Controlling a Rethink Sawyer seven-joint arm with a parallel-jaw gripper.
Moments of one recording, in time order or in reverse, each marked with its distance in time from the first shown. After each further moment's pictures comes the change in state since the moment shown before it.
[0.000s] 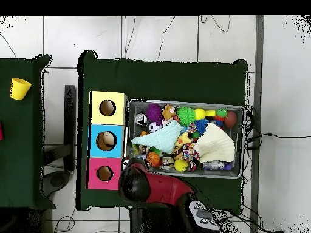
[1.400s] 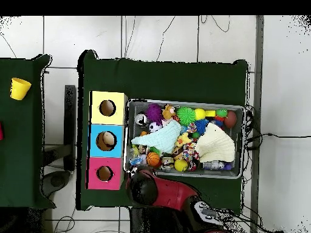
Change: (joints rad) arm -0.016 0.096 -0.064 0.000 -0.039 0.016 0.000
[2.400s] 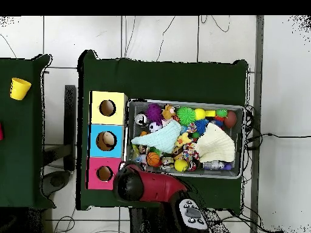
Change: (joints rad) arm 0.092 -0.087 0.010 -0.036 0.016 0.087 0.000
